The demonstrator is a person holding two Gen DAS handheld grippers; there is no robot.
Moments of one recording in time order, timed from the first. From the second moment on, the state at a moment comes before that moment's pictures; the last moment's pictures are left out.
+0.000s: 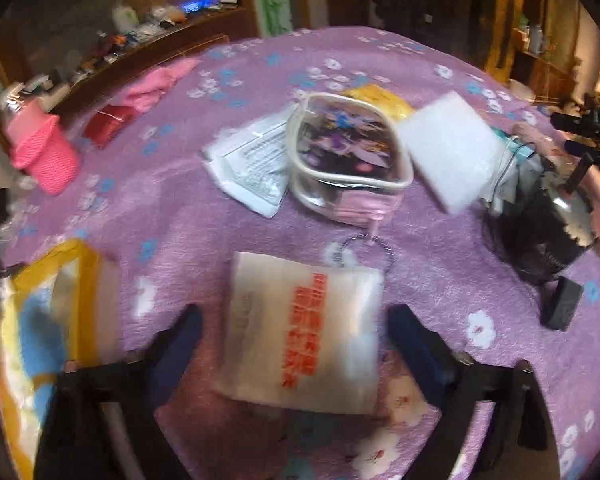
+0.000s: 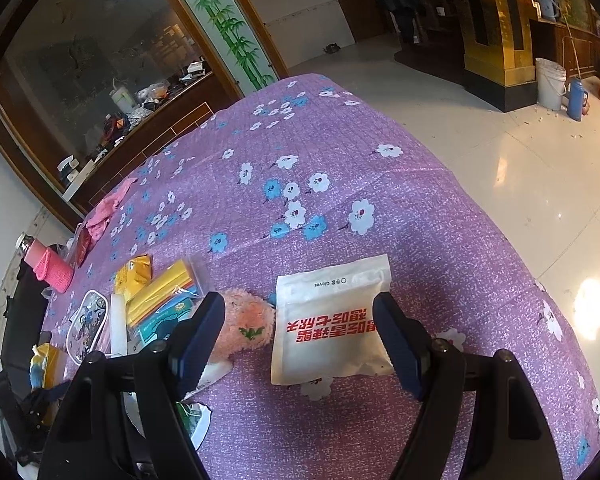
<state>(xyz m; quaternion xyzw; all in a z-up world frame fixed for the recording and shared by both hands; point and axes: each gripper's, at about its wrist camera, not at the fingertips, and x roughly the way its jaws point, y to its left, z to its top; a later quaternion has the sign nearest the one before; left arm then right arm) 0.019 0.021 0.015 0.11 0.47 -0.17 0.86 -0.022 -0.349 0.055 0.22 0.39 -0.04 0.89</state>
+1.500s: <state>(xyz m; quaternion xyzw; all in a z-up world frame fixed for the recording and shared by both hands) -0.142 0.262 0.055 -0.12 0.38 -0.01 0.92 -0.041 -0.223 0.131 0.10 0.38 0.09 0.91</state>
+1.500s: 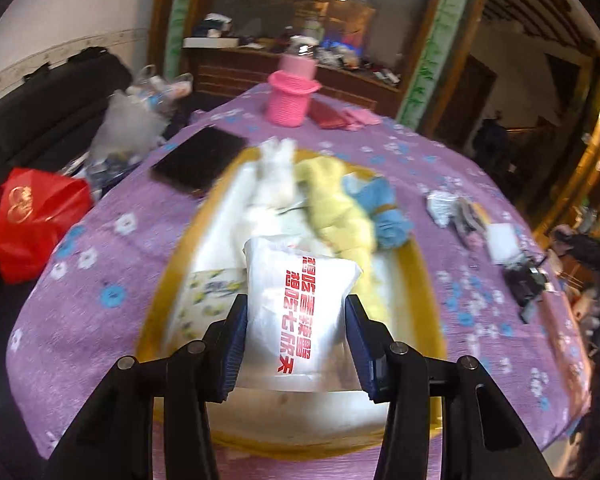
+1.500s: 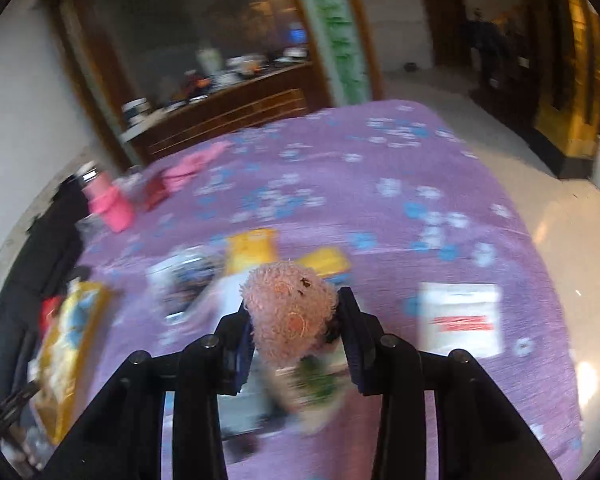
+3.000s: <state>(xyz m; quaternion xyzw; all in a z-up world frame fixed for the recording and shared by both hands) -0.188 0.284 0.080 -0.22 0.32 -0.03 0.92 -0.136 0.049 0.085 -0.04 0.41 0.34 0.84</state>
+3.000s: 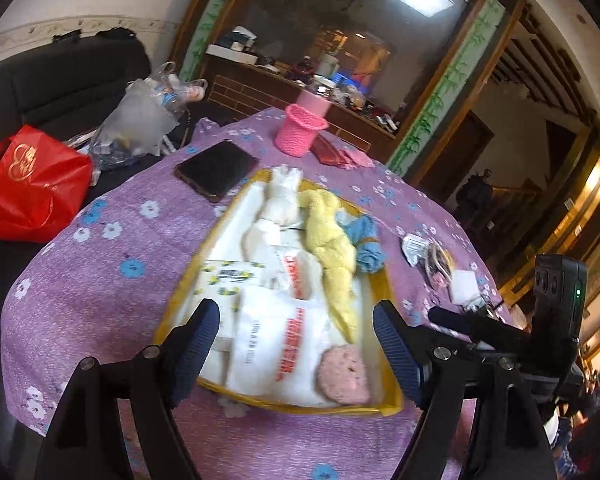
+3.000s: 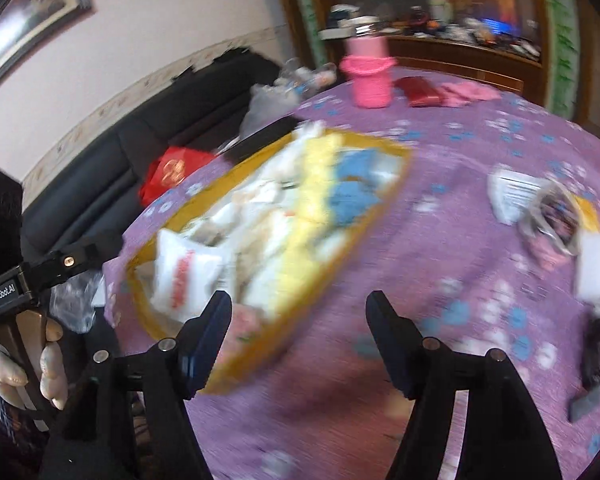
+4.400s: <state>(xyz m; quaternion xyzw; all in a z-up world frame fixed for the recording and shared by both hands) -0.126 0.094 0.084 -0.08 0.42 -0.18 0.89 0.008 -0.322 0.036 0.09 0.47 -0.09 0.87</state>
